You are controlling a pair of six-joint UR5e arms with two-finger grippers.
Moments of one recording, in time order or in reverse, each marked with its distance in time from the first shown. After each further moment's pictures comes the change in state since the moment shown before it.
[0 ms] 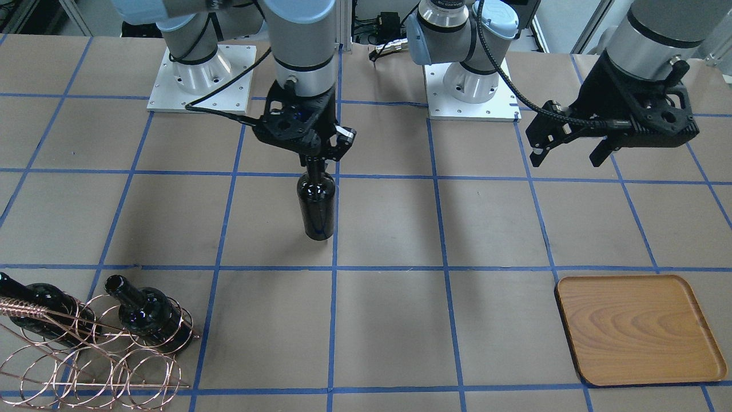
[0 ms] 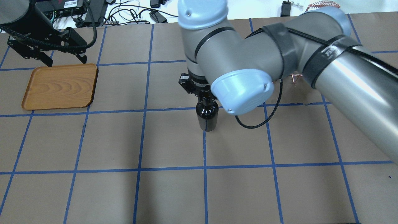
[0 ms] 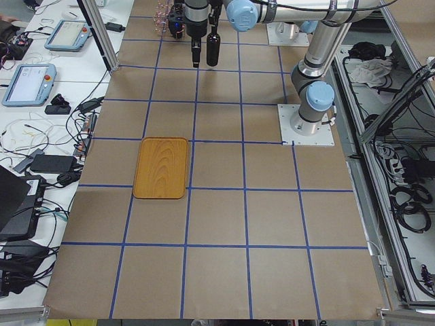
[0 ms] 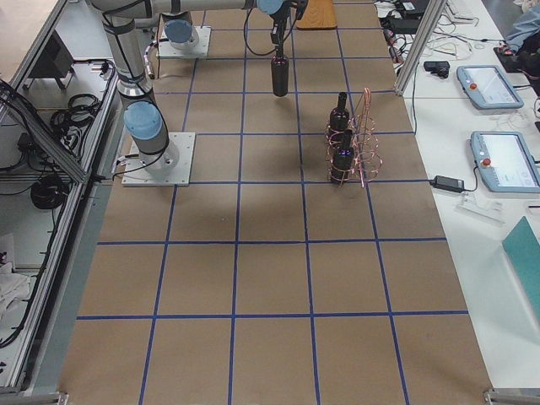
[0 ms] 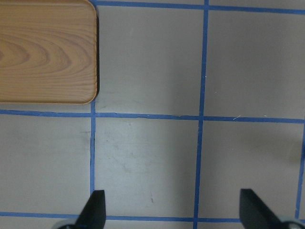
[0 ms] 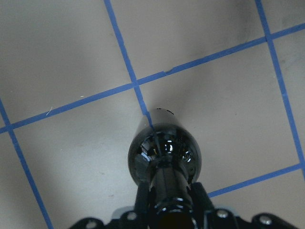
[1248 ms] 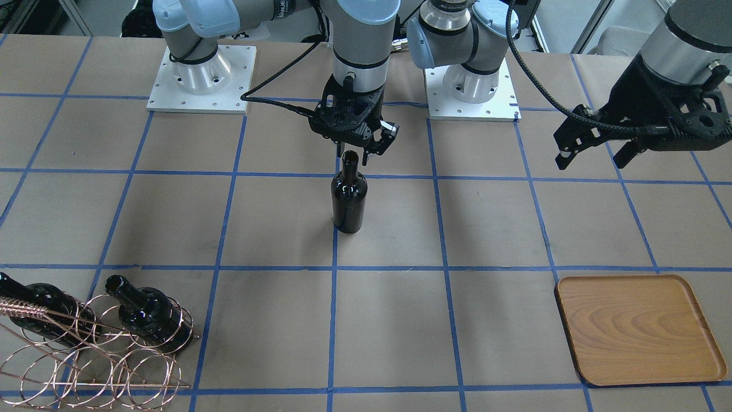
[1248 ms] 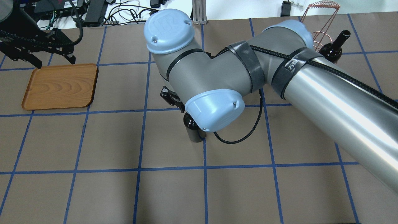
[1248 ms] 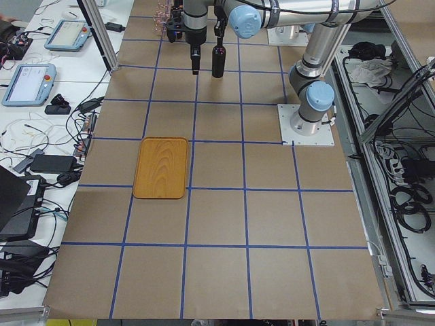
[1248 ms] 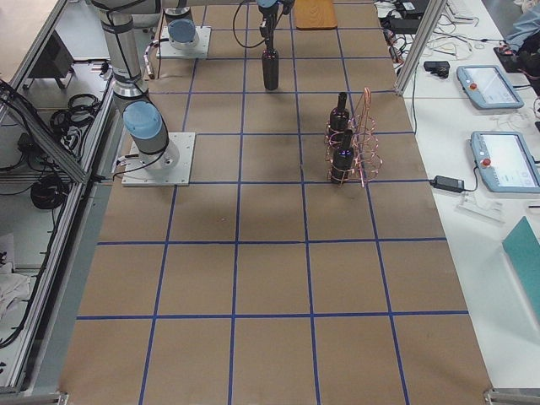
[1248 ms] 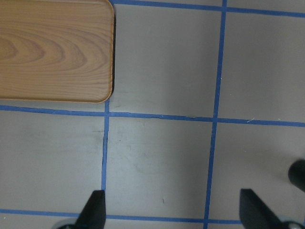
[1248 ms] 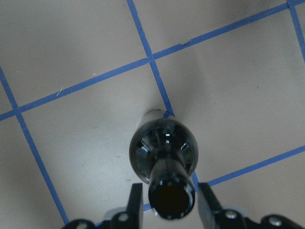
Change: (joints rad) left arm 0.047 -0.003 -0.006 -0.005 -0.010 0.034; right arm 0.066 0.038 -0.003 -0.025 -0.003 0.096
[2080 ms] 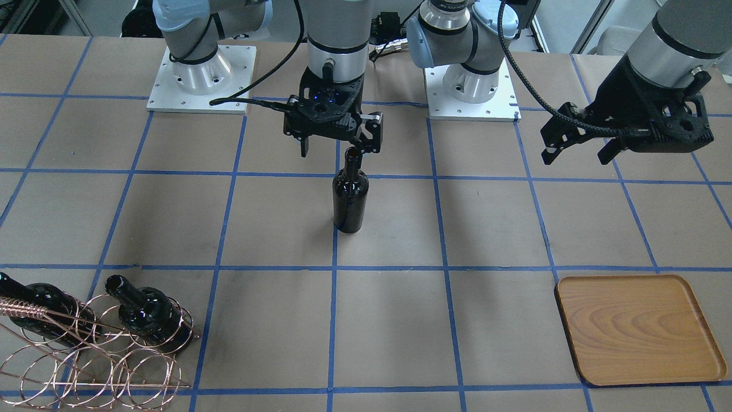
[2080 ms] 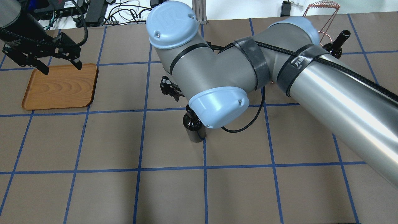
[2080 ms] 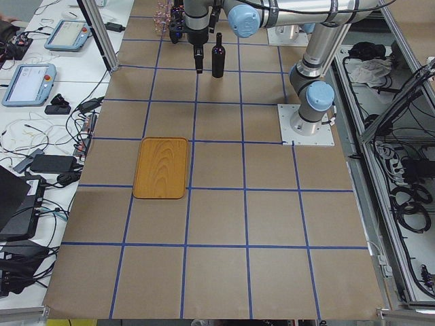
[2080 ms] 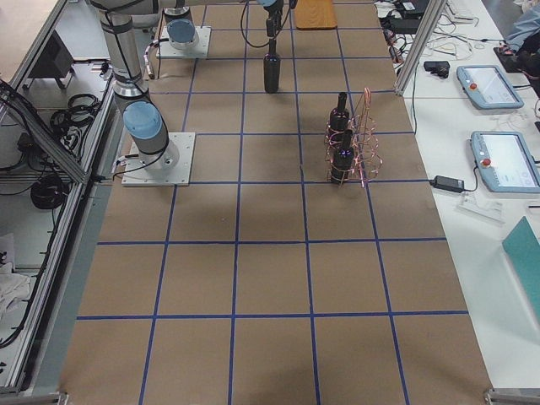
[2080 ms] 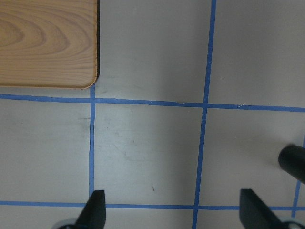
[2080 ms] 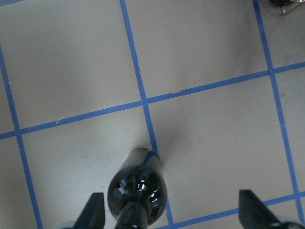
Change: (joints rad) left arm -0.013 -0.015 -0.001 -0.041 -0.018 -0.005; right arm -0.133 -0.082 -0.010 0.000 -0.062 -0.295
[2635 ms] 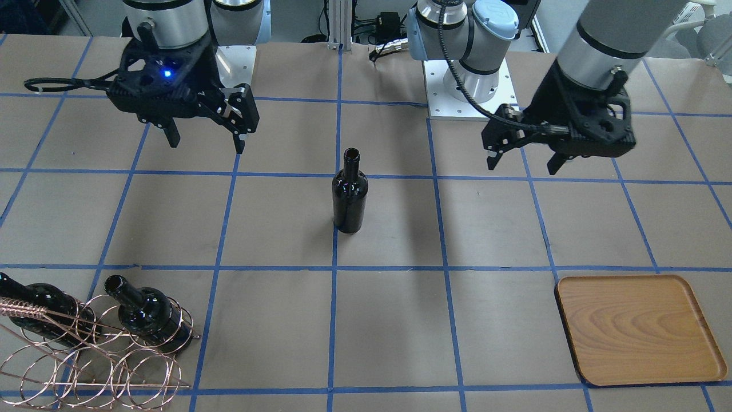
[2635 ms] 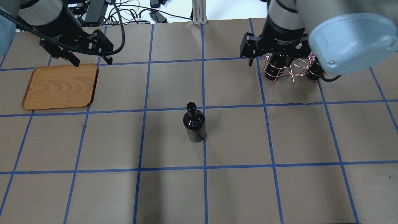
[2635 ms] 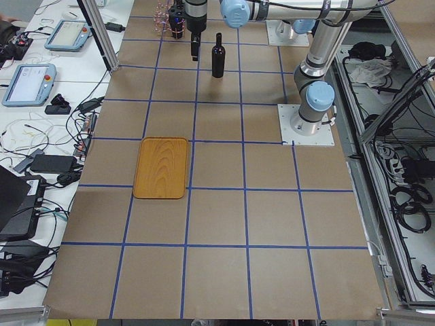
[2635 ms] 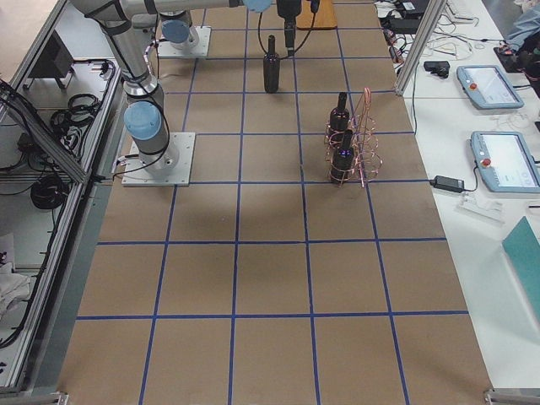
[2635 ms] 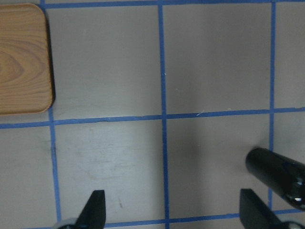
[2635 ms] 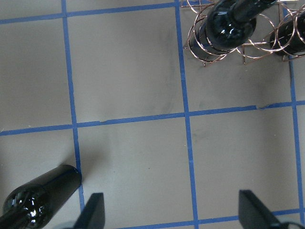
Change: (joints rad) left arm -0.208 -0.008 0.000 0.077 -0.001 -0.110; right arm -0.282 -0.134 -0.001 0.117 0.064 -0.391
